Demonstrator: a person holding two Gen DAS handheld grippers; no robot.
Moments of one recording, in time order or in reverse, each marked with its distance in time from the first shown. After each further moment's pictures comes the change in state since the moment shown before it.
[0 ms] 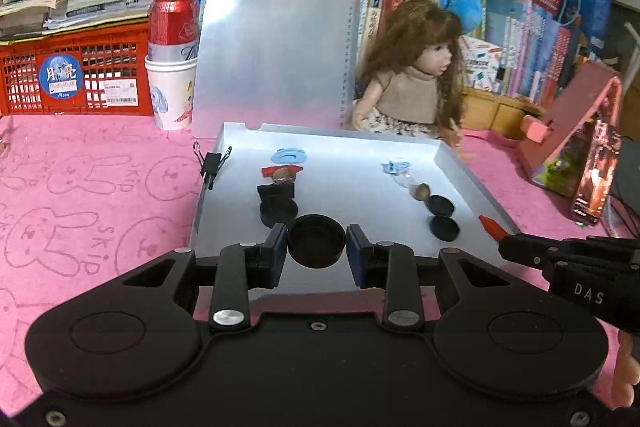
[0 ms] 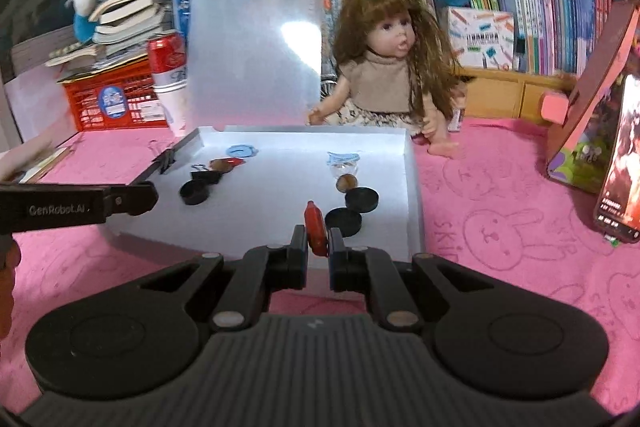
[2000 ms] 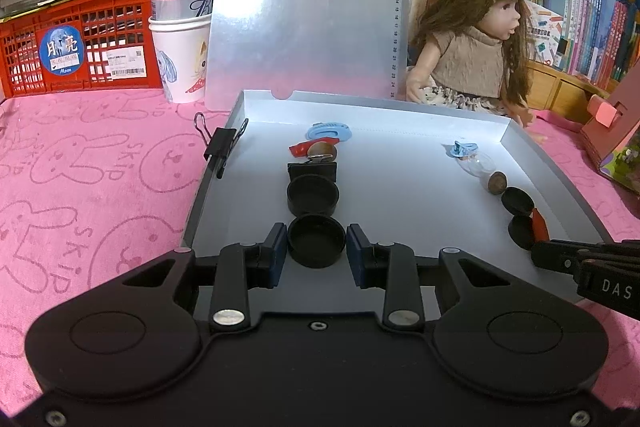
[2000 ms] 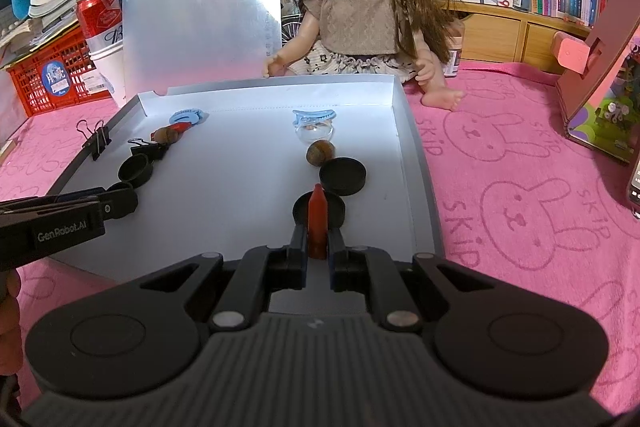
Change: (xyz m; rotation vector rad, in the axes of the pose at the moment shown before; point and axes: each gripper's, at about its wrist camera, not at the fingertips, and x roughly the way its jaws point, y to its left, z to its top) left arm 0.081 0.010 -0.002 -0.013 0.072 0.109; right arm 0.075 -0.008 0.010 0.062 0.162 -0.078
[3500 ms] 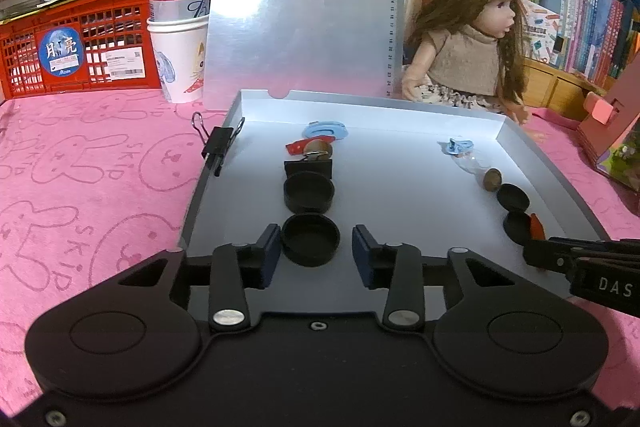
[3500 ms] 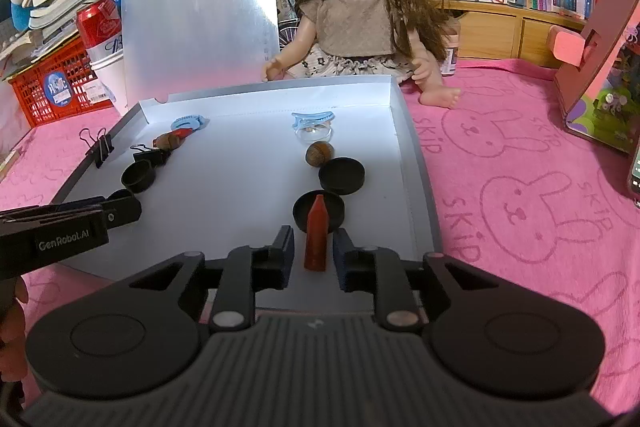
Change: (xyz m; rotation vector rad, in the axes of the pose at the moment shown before) left arm -0.004 -0.002 -0.002 0.008 0.000 -0.004; right arm -0.004 -0.003 -0.002 0.030 -0.015 0.013
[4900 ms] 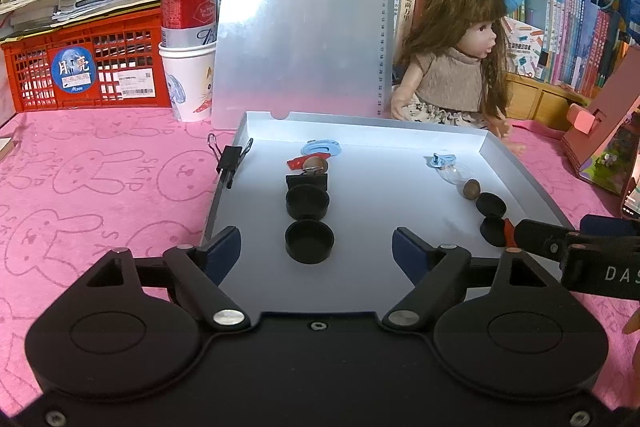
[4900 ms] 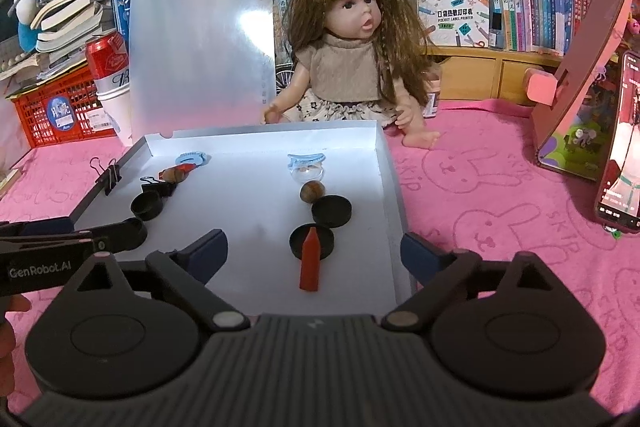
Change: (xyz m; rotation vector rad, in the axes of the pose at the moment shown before) left arm -0.036 -0.002 0.000 0.007 -0.046 -0.002; right arm -0.031 0.004 0.002 -0.014 -0.117 -0.039
